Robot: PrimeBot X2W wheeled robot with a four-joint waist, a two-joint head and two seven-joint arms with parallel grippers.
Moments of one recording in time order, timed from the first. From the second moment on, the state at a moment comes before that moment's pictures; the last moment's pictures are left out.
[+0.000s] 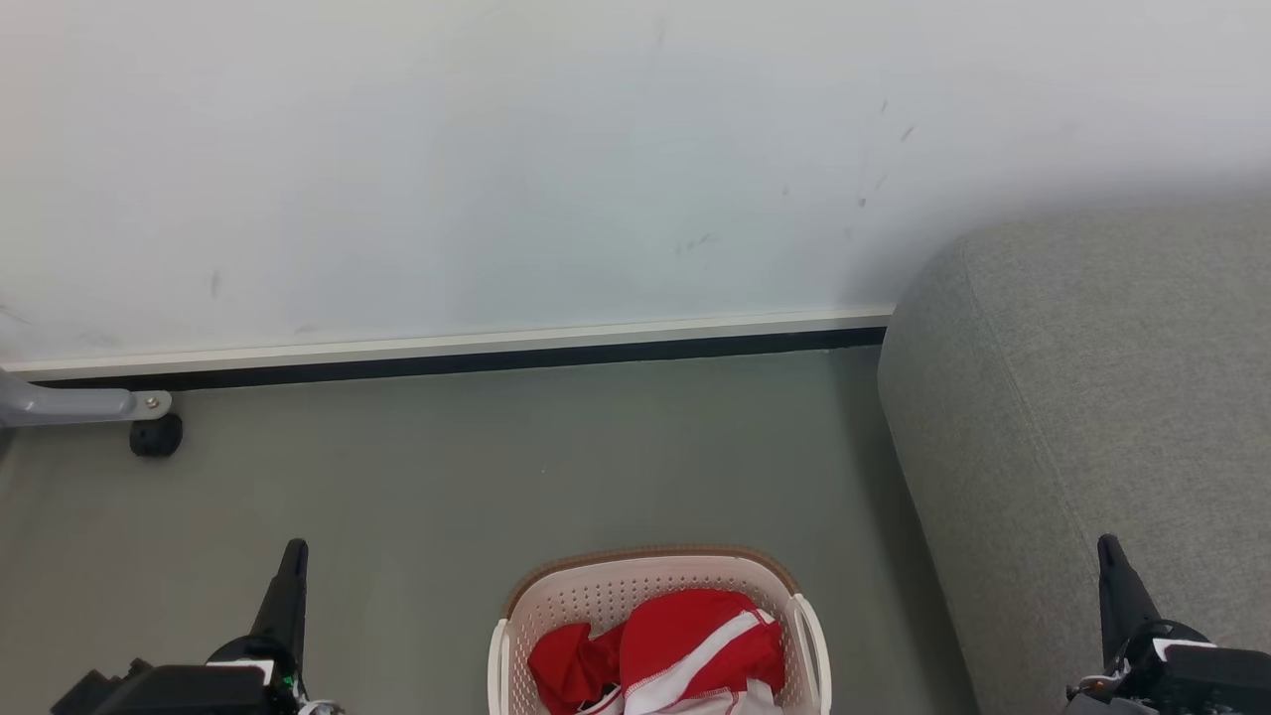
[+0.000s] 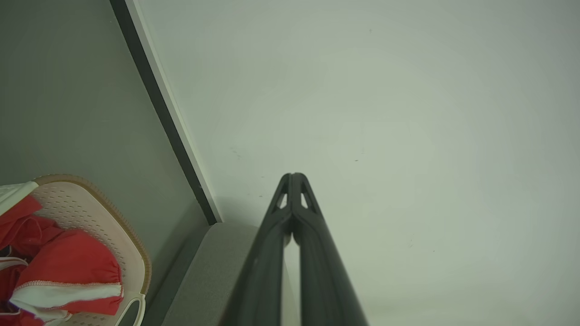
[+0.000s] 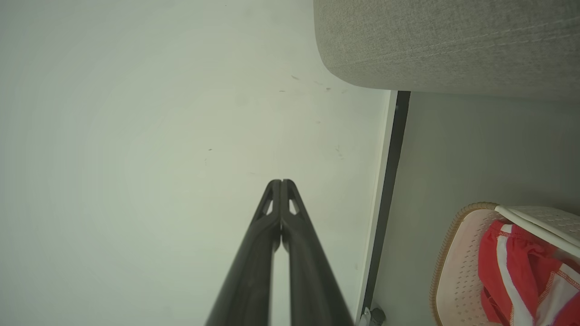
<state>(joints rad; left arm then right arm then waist) -0.08 0.04 0.09 0.29 -1.60 -0.12 0.11 -0.09 -0.04 -0.13 0.30 1.60 0.12 0.11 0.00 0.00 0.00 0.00</state>
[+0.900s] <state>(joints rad) -0.08 0.04 0.09 0.29 -1.60 -0.12 0.11 -0.09 -0.04 -0.13 0.30 1.60 0.12 0.11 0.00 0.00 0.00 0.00</state>
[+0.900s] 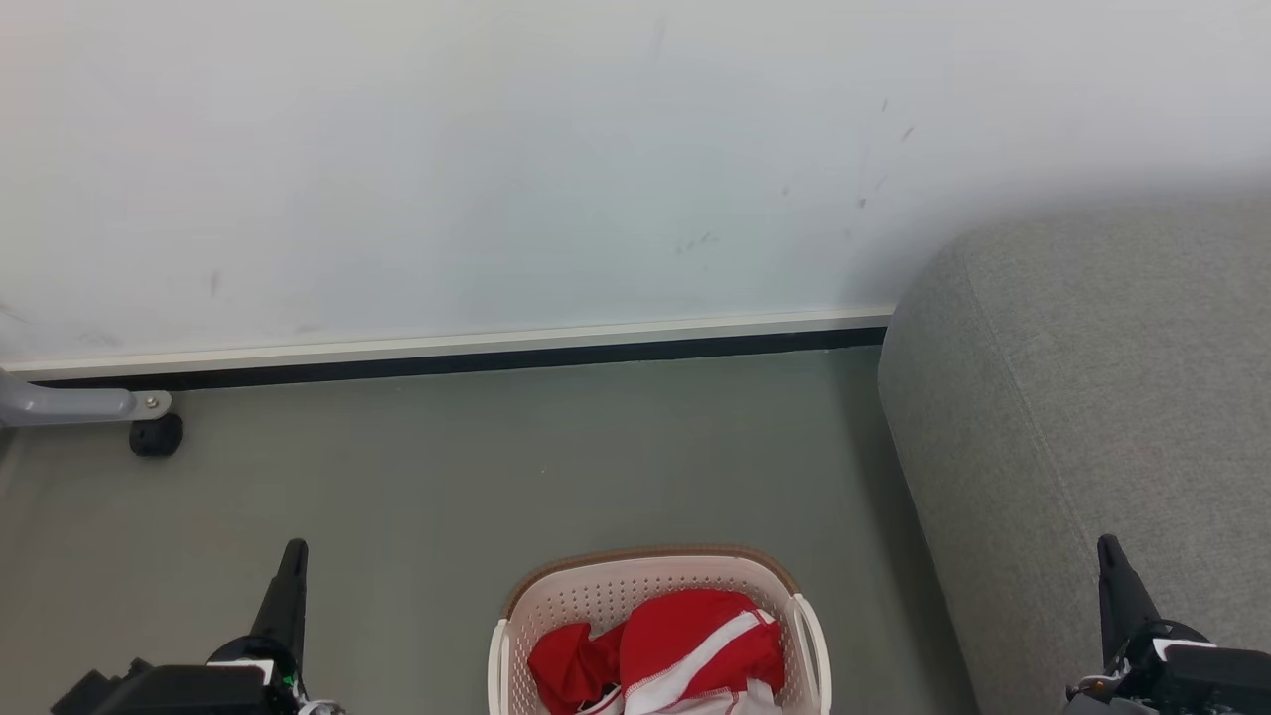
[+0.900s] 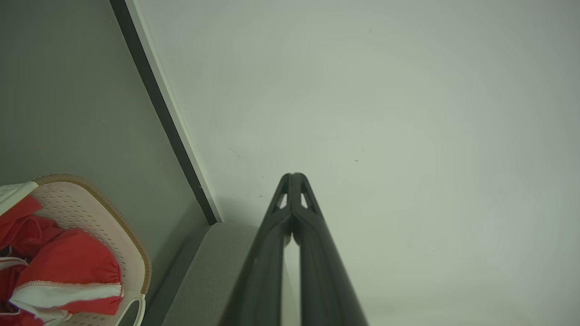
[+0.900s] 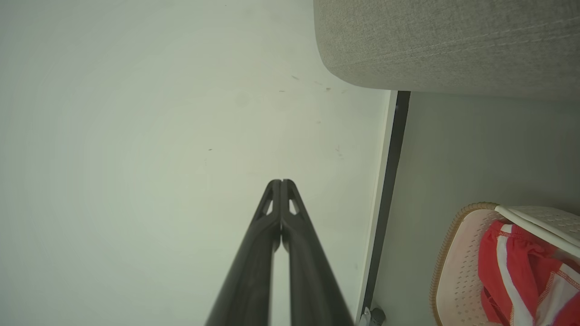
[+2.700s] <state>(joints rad) -0.03 0.06 -0.07 0.22 -1.03 -0.03 -0.05 -0.03 -0.05 0.02 0.23 1.06 0.02 -0.05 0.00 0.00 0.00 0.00</state>
